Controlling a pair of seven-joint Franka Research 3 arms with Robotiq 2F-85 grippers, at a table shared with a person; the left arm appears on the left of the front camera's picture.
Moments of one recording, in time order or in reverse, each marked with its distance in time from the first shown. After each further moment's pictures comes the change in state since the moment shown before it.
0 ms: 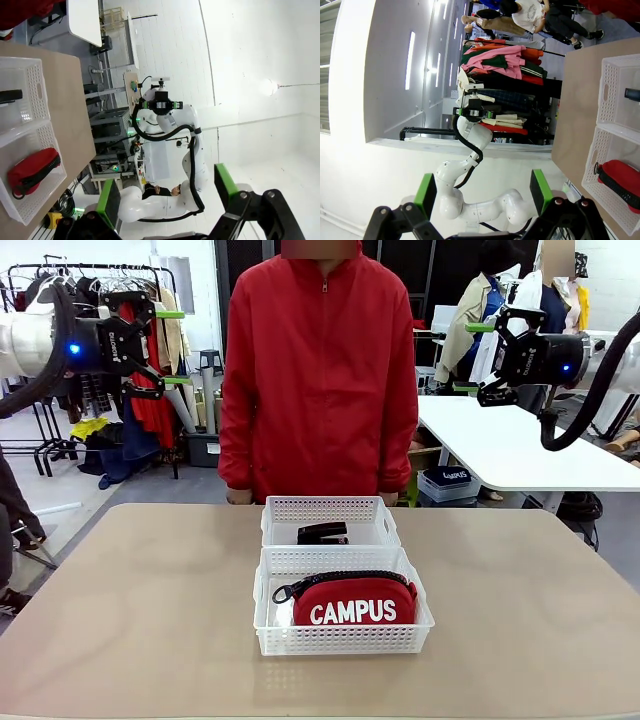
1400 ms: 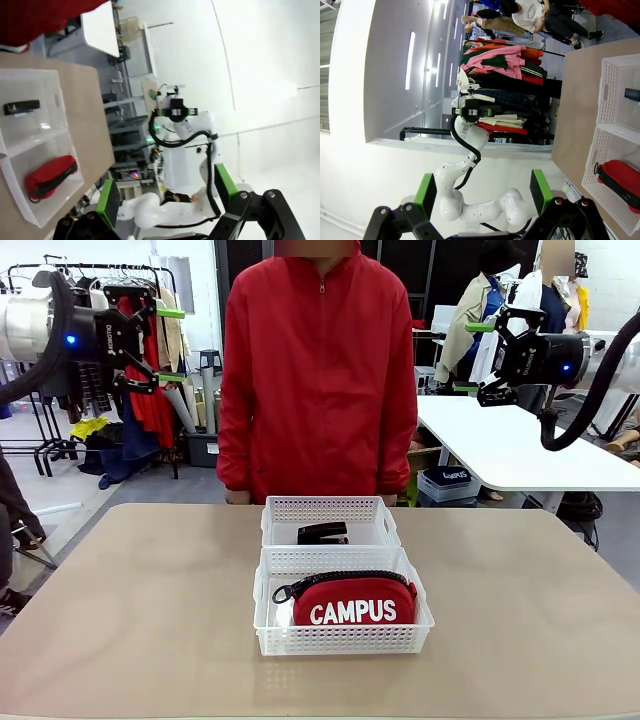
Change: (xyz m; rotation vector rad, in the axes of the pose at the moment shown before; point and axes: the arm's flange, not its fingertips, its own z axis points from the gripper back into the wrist) left arm -0.003 -0.012 0.004 0.078 -0.043 -0.051; right arm 0.000 0.000 0.000 0.000 0.000 0.000
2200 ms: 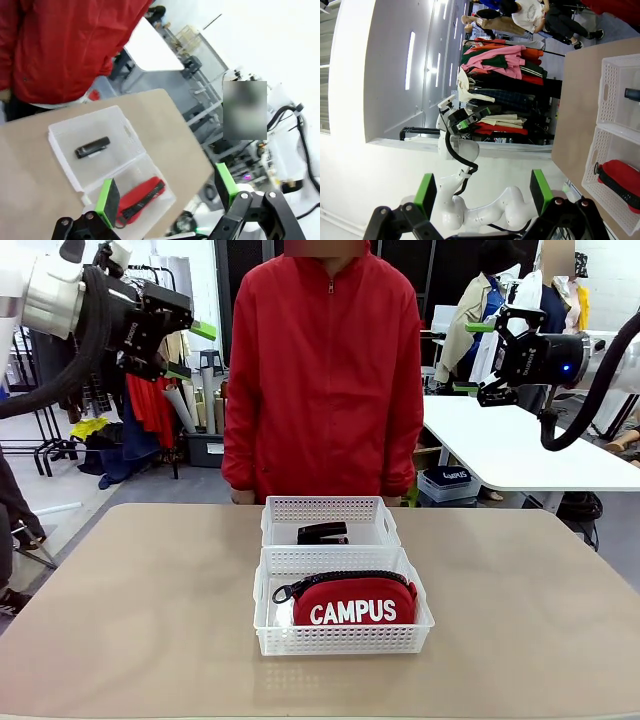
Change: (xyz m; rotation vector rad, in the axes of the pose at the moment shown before) left arm -0.048 -0.046 -0.037 0.370 -0.123 -0.520; right arm 0.000 0.000 0.000 0.000 0.000 0.000
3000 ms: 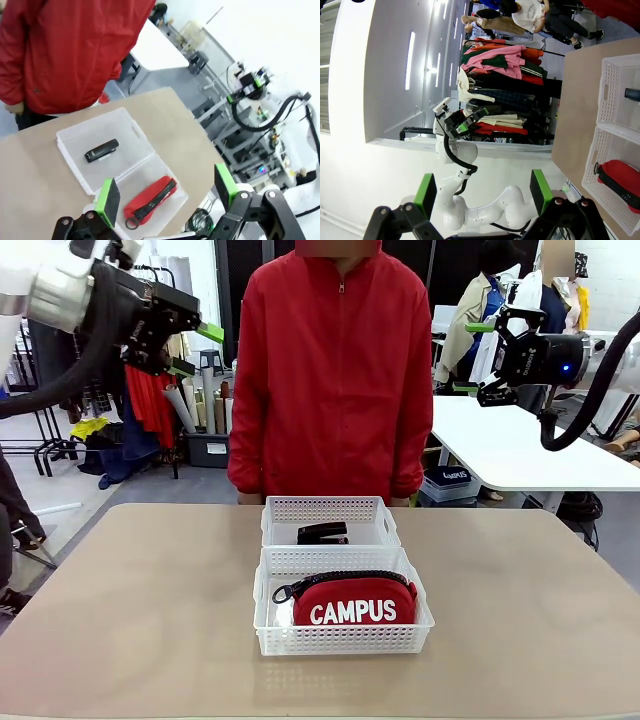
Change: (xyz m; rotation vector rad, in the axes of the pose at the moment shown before) left arm -0.004 -0.016 0.000 0.056 -0.015 -0.105; right arm 0.000 0.000 0.000 0.000 0.000 0.000
